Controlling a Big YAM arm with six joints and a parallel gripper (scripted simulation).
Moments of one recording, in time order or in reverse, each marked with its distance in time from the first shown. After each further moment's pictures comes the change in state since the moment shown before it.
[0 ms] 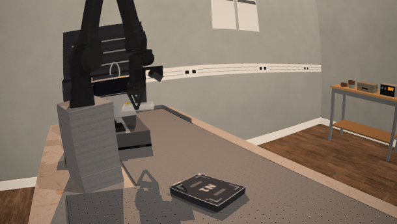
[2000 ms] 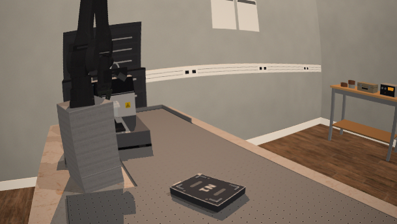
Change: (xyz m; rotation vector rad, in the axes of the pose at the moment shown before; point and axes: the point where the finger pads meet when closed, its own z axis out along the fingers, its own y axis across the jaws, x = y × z) arm 0.147 0.020 -0.010 0.008 0.005 -0.287
